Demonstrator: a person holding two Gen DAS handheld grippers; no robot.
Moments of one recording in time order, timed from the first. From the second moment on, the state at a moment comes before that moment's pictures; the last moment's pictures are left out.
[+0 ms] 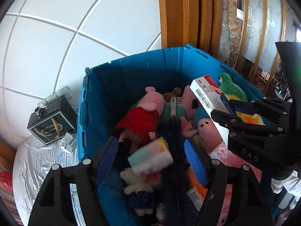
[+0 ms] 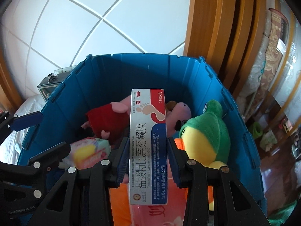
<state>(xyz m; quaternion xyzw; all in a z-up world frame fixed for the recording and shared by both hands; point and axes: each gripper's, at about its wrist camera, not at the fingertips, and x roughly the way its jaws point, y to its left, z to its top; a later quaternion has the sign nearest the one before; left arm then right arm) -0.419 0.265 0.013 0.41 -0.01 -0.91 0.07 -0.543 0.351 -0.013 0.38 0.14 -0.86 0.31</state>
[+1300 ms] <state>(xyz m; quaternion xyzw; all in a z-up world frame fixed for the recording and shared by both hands) -0.292 0.229 0.055 0.31 0.03 -0.95 0.09 -0.461 0.378 0.031 0.32 0.12 -0.88 0.34</state>
